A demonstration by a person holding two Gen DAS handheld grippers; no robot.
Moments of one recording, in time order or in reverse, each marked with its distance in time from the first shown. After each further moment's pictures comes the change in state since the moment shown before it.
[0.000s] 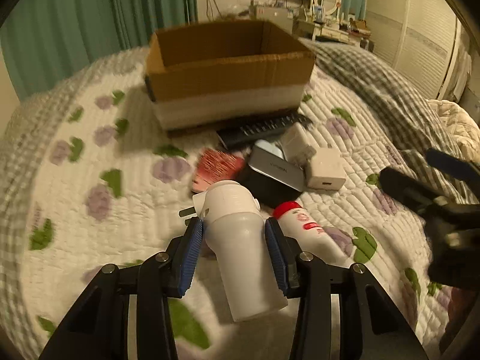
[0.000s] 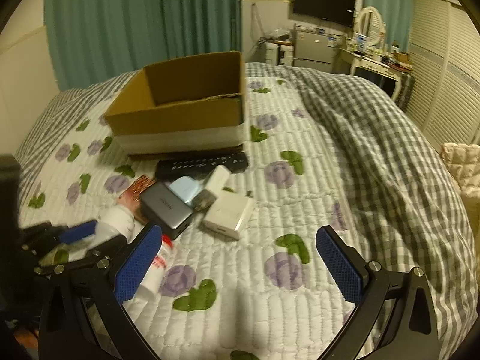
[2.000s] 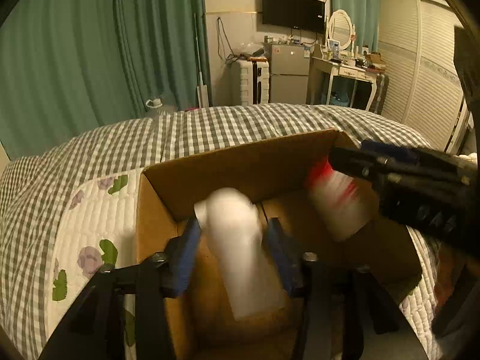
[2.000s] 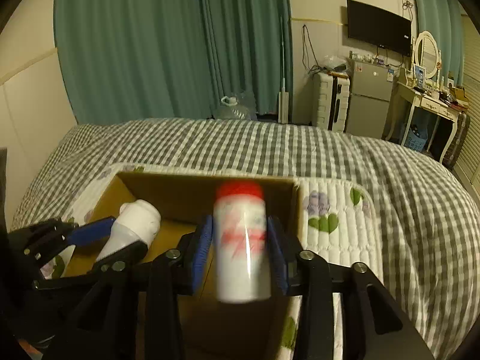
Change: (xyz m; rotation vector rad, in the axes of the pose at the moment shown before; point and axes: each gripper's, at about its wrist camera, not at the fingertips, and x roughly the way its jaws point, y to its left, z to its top) left arm 0.102 0.045 0.226 -0.012 -0.170 0.045; right arm 0.169 0.000 0.242 -0.087 -0.119 0.219
